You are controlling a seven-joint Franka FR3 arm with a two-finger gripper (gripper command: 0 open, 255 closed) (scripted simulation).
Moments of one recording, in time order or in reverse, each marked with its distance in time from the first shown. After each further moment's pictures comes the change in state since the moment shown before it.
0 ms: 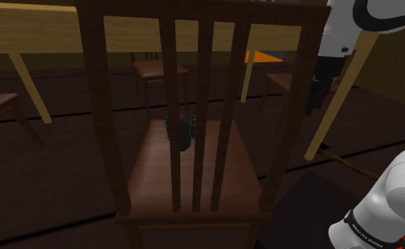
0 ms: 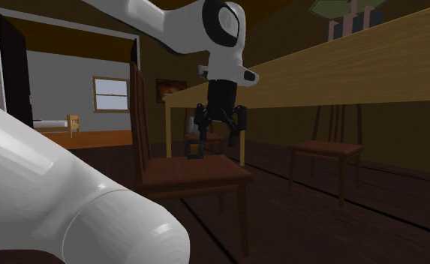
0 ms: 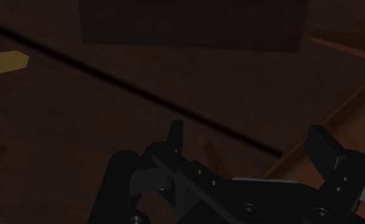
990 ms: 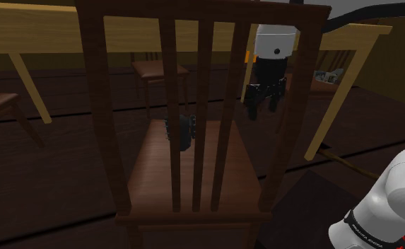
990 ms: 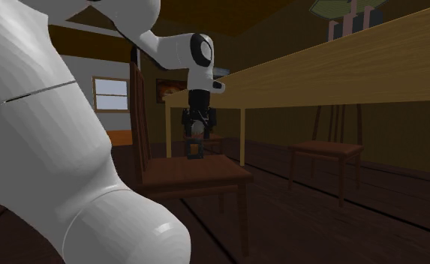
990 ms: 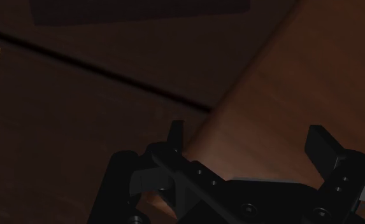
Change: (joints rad) arm 0.021 0.351 0.303 0.267 0.077 0.101 0.394
